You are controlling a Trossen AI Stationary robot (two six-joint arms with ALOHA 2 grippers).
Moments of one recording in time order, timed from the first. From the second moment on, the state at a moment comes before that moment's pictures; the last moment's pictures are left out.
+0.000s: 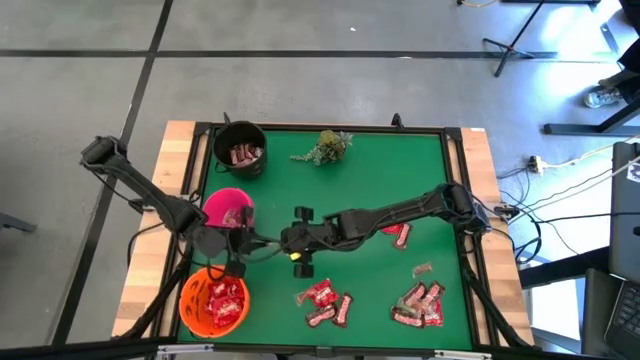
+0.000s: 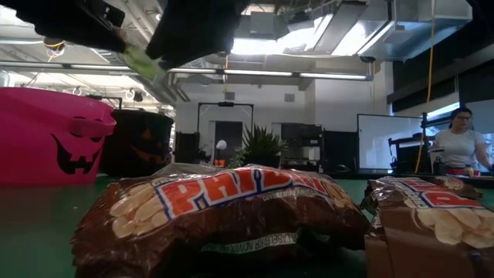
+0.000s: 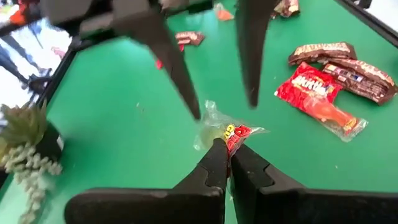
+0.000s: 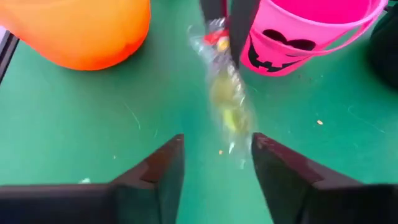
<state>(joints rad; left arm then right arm) -0.59 1.03 0.56 -0.13 -0.58 -0.05 0.25 2.13 1.88 -0.56 0.17 0.10</state>
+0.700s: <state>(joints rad) -0.72 0.95 0.90 -1.36 -0.60 -0.84 0.30 2.08 1.88 -0.81 0.25 0.21</state>
